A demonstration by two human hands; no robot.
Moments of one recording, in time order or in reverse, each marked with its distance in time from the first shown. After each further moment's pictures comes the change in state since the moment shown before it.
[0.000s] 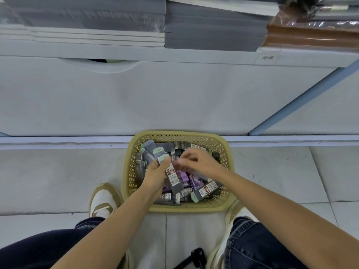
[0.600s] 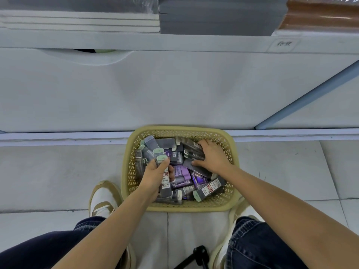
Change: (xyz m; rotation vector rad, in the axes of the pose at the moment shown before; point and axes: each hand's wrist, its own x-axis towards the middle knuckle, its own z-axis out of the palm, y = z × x) left_hand 0.014 -0.010 -0.012 0.088 0.046 -0.017; right_hand 0.036 0.057 -0.013 -0.752 0.220 0.068
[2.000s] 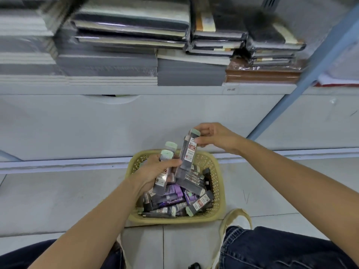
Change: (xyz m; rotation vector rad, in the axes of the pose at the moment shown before) left_hand -0.070 0.103 0.029 0.199 -0.322 0.105; right_hand -0.053 -0.035 -0.191 0.898 -0.121 -0.192
